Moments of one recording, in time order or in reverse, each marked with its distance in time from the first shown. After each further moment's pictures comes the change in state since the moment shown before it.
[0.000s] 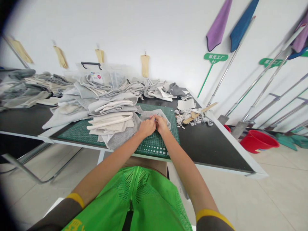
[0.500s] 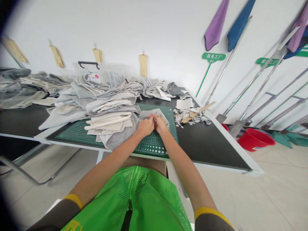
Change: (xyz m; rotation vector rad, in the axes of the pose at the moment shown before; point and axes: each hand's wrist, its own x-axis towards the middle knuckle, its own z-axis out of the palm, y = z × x) left_hand 0.000 -0.001 0.001 0.002 0.004 -0.009; right_hand 0.001 0.001 0.000 0.013 -0.005 0.004
